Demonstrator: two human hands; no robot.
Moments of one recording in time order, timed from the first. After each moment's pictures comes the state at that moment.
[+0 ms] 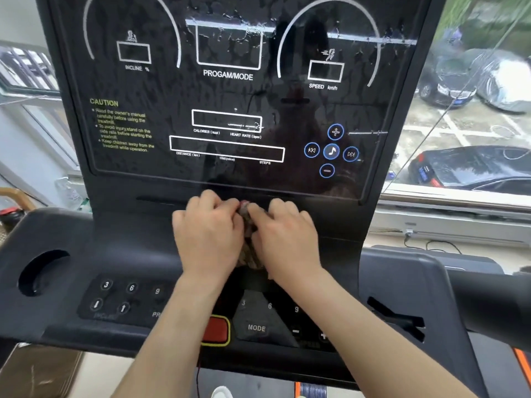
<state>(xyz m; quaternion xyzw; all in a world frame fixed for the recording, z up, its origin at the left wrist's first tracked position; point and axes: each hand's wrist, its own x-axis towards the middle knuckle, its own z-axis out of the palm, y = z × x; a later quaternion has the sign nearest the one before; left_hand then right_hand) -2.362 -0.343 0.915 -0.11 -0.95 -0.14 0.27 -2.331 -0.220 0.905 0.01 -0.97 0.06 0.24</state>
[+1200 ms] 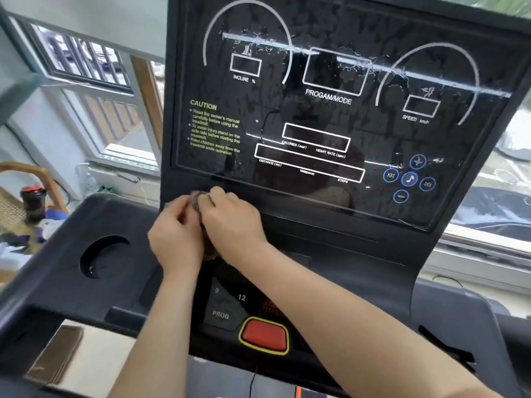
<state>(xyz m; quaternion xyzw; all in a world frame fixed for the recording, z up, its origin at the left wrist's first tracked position) -2.402 -0.472 0.887 0.17 -0.84 -0.47 0.21 -2.410 -0.383 0.903 0.18 -0.95 0.01 0.26</state>
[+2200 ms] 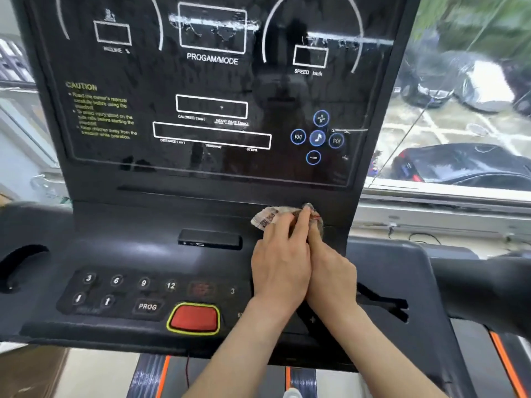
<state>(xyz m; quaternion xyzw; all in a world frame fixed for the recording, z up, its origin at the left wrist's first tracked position) -2.295 -0.250 0.877 -0.22 -0.92 -0.30 0.11 -2.260 -0.169 0.861 -0.13 -0.97 0.11 0.19</state>
